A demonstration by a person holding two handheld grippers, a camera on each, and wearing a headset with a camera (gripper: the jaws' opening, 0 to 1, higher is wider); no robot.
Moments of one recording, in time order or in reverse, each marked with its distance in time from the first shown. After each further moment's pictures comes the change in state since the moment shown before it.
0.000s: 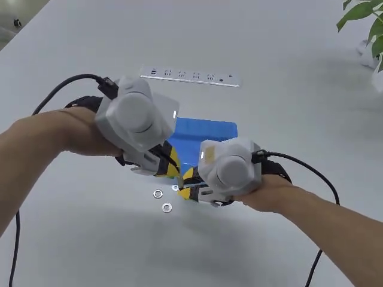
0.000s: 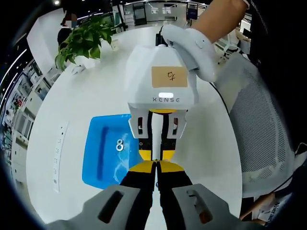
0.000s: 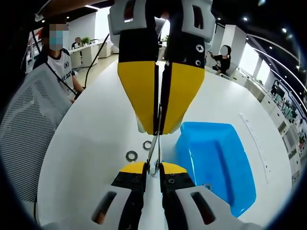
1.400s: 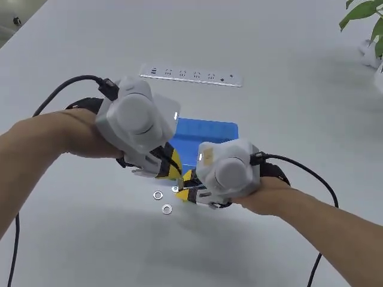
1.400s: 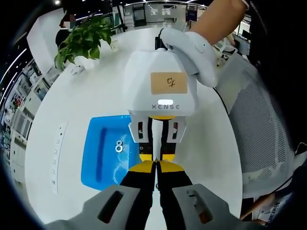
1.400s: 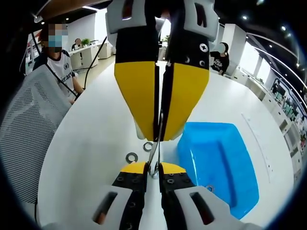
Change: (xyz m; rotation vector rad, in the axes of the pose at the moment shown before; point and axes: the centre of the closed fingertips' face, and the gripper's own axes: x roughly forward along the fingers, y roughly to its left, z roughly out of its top) left arm 0.001 0.003 0.000 -0.004 -0.014 -0.012; right arm 0.004 0.000 0.003 0.017 -0.004 0.012
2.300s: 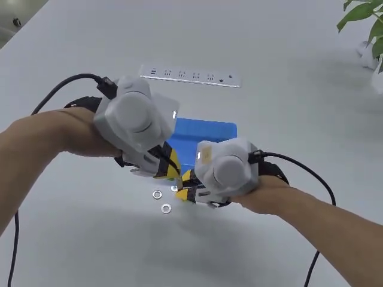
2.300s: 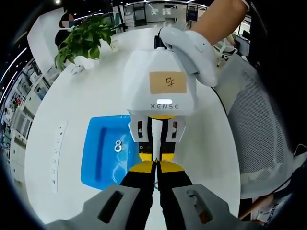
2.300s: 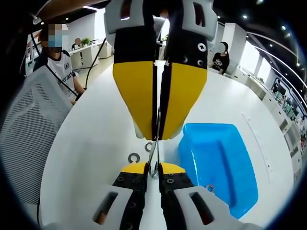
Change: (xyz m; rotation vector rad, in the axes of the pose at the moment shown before) left arm -0.004 -0.005 0.003 -0.005 0.003 -0.001; right arm -0.004 0.004 0.002 -0.001 0.008 0.005
